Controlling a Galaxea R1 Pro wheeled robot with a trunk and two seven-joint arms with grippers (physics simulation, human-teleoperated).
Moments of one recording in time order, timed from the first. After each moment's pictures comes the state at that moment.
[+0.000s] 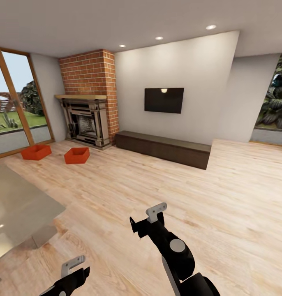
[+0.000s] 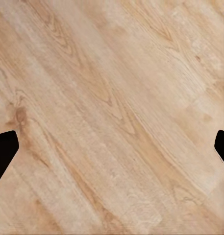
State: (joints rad) left arm -0.07 -0.01 0.11 -1.14 0.33 0.44 0.17; right arm -0.21 0.17 0.40 -1.61 0.13 0.57 0.07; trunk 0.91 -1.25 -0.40
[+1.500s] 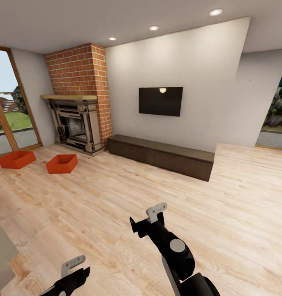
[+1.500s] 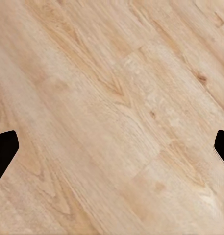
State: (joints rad) left arm -0.07 -0.02 0.11 -1.14 0.33 0.44 0.17; right arm -0.21 0.17 0.40 -1.61 0.13 0.57 0.07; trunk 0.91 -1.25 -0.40
